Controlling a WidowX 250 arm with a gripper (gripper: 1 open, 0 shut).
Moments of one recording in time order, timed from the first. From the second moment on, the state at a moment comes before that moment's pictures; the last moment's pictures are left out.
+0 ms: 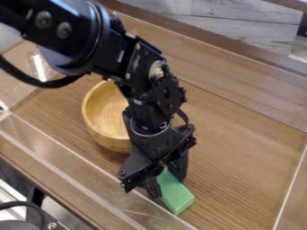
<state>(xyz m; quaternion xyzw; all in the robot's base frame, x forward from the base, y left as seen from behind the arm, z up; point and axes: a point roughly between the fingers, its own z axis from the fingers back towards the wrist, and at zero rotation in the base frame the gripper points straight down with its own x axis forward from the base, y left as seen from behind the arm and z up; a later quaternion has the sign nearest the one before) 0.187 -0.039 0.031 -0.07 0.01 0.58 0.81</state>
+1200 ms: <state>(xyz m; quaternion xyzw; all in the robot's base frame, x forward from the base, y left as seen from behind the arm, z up) 0.190 -0.036 0.042 -0.06 0.02 0.55 0.83</state>
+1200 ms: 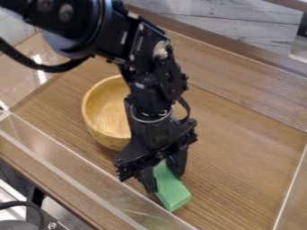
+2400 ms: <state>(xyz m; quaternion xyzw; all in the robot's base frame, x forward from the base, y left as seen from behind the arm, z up) 0.201 -0.028 0.063 -0.07 0.02 0.53 0.84</state>
